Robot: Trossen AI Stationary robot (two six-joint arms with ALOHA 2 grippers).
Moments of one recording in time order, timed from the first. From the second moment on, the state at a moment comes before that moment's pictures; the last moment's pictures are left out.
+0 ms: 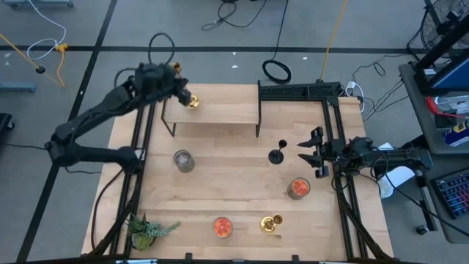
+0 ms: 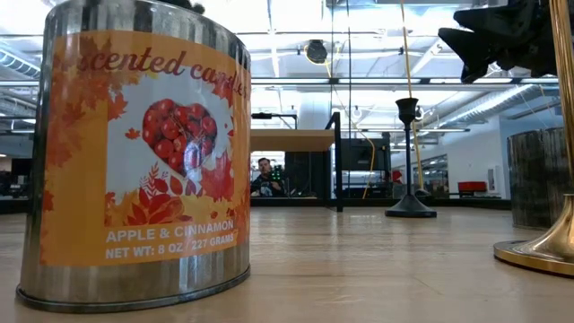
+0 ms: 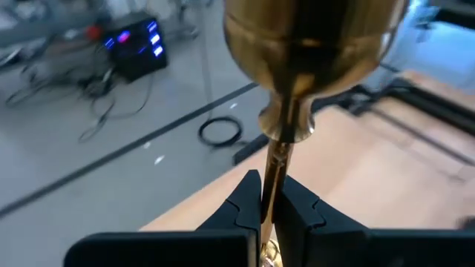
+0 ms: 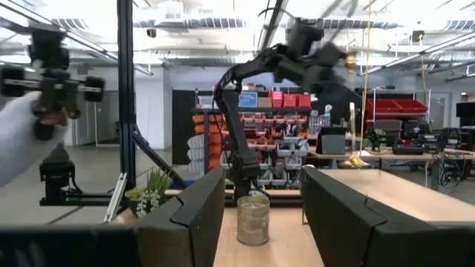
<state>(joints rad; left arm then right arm) 0.65 1.10 1.17 -0.51 -0.20 -0.11 0.00 0.19 0.02 0.48 -0.03 0.01</state>
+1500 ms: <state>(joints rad) 0.86 1.17 1.17 -0.53 -0.13 -0.03 0.00 0.27 0.02 0.48 -0.03 0.04</state>
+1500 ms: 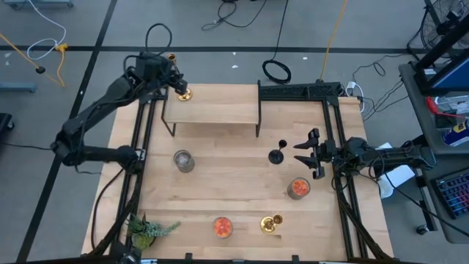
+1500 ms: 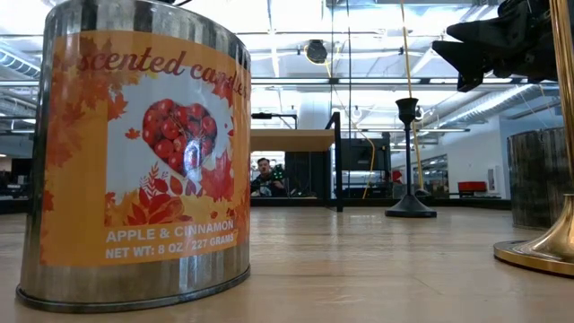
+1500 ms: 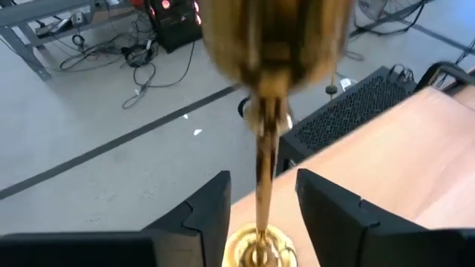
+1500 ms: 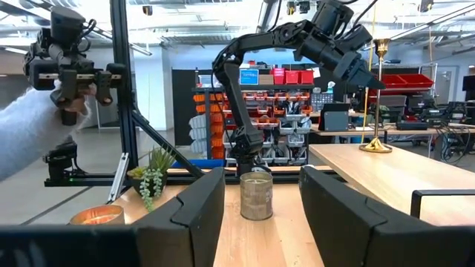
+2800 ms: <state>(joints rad) 0.55 0.79 1.17 -0.78 0.23 -0.09 0.34 0.81 0.09 0.78 -0.23 0.04</state>
